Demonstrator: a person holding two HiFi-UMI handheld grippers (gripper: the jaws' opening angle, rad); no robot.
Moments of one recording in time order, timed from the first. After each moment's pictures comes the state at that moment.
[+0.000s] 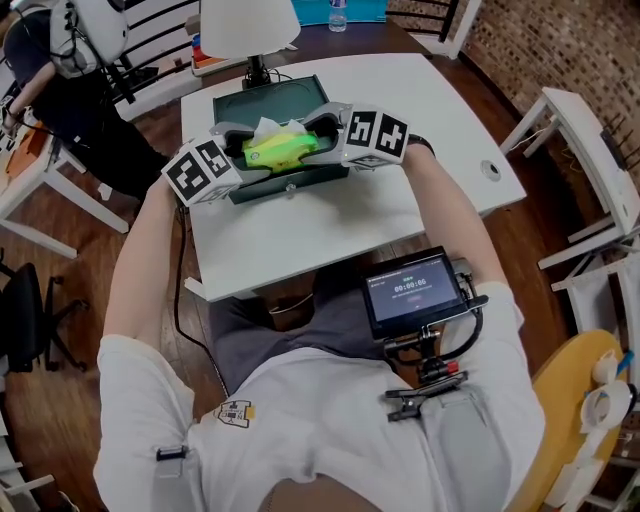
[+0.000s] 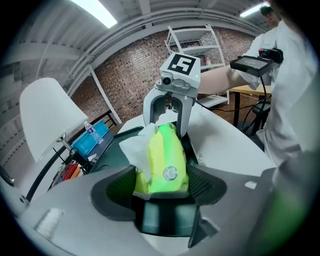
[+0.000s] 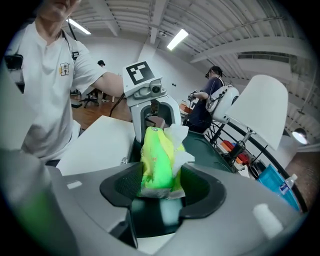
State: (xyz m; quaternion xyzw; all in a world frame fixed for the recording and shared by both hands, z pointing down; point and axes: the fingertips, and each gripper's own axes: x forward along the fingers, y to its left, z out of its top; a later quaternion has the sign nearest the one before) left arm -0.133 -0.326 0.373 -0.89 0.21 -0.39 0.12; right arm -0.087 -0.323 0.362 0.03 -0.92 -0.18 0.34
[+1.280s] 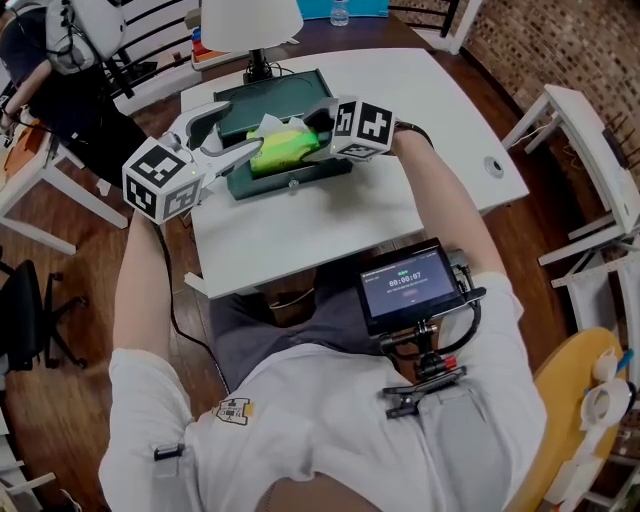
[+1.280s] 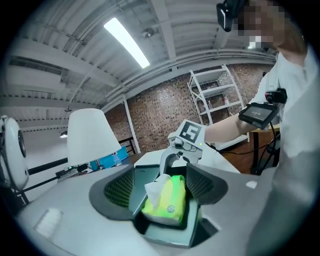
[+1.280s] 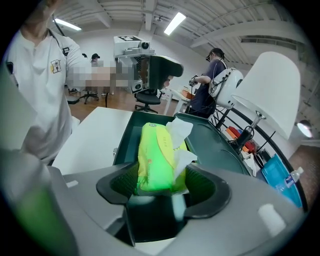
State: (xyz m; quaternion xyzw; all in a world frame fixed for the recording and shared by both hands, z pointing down) left arm -0.150 -0.304 0.265 -0.93 0.32 -0.15 0.10; right arm -0.087 -0.340 0.391 0.03 -0.89 -0.15 0.42
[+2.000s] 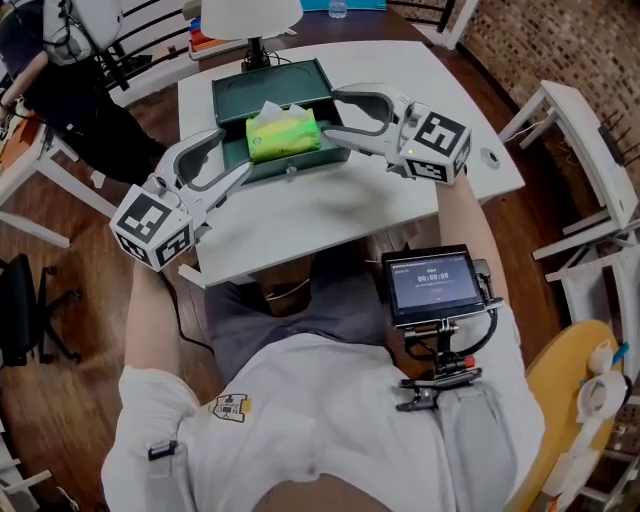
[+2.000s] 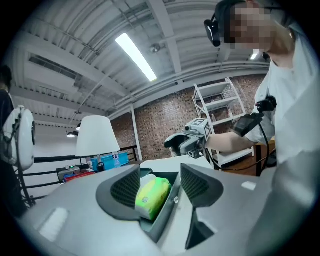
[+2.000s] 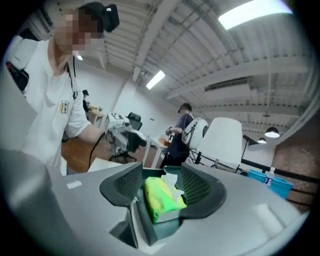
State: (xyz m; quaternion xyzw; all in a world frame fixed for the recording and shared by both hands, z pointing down) left arm -0.163 -0.233 0.269 -0.93 0.35 -0.06 0.08; right arm -0.043 -0.273 0.265 0.13 -0.97 -0.15 0.13
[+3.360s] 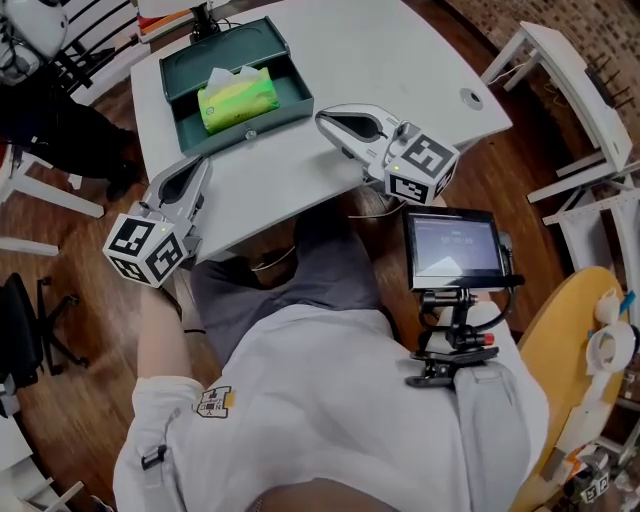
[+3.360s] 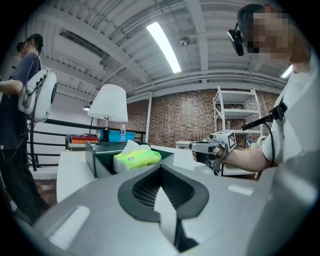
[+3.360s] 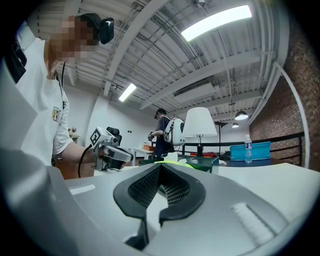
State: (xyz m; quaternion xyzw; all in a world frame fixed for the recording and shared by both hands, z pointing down) left arm -0.157 -0.216 0.353 -0.91 0.40 -0.05 -0.07; right arm 0.010 -0.231 0.335 0.25 -0.97 -0.02 0.03
